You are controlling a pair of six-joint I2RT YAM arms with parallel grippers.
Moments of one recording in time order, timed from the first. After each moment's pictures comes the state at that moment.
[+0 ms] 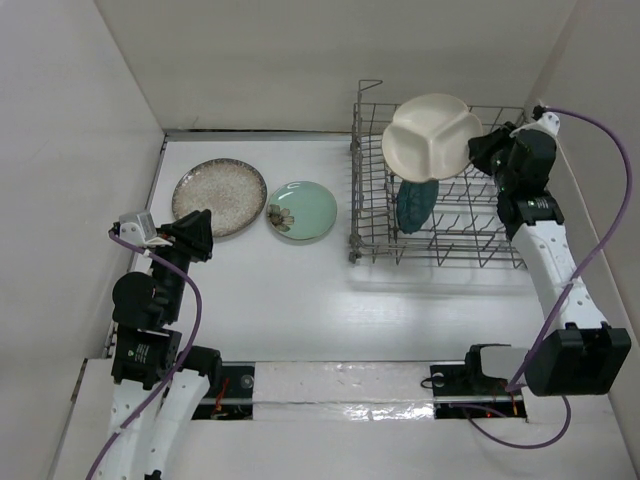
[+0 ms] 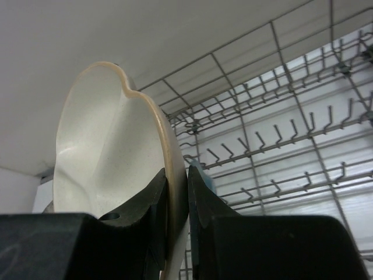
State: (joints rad) left arm -0.20 0.38 0.73 -0.19 -0.08 -0.41; right arm 0.03 1.25 1.21 -0.07 0.02 0.57
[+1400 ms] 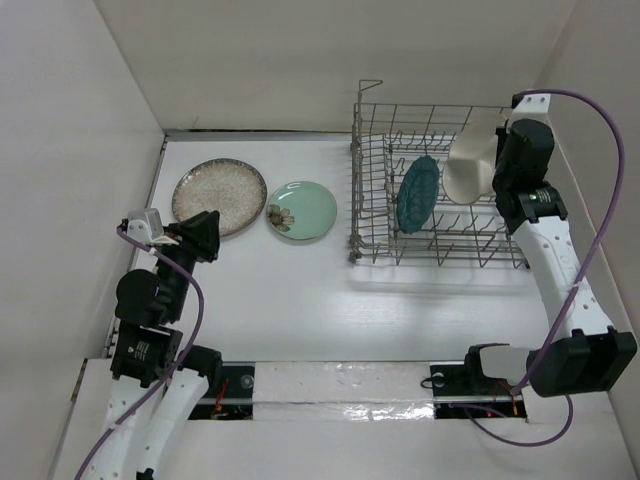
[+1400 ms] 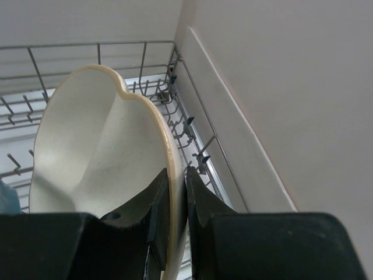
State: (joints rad) left arm -0.26 0.39 0.73 -0.19 -0.09 -0.41; right arm 0.07 1.25 1.34 -0.25 0.57 -0.16
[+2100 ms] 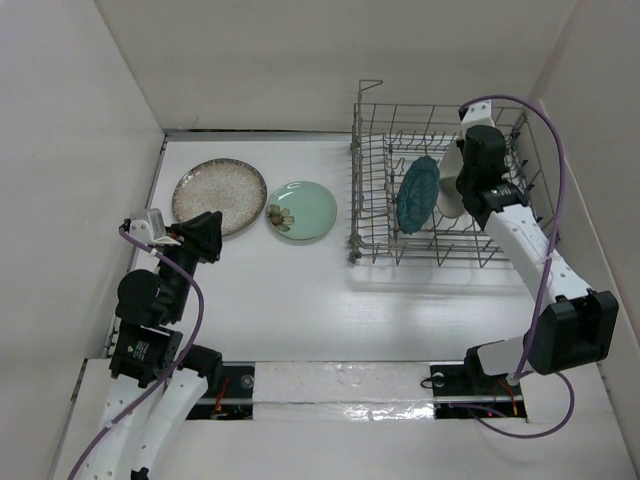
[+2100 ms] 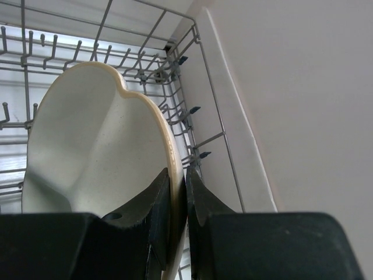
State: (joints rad) left arm -0.31 0.39 0.73 -0.19 -0.12 -0.41; right arm 0.20 1.38 1.27 -0.15 0.69 -0.39
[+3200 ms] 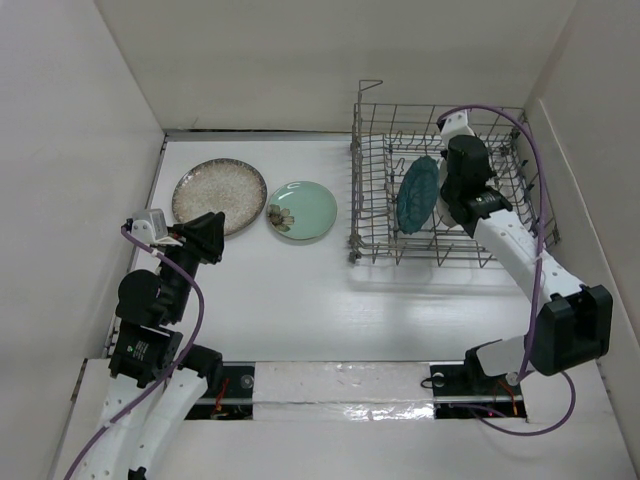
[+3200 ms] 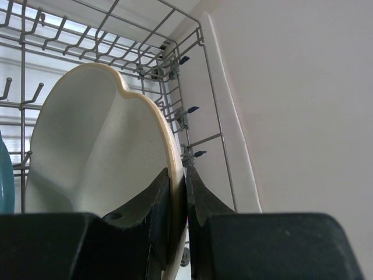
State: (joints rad) left arm -0.33 0.39 0.73 -0.19 -0.12 -0.41; right arm 0.30 1.39 1.19 -0.06 0.78 -0.53
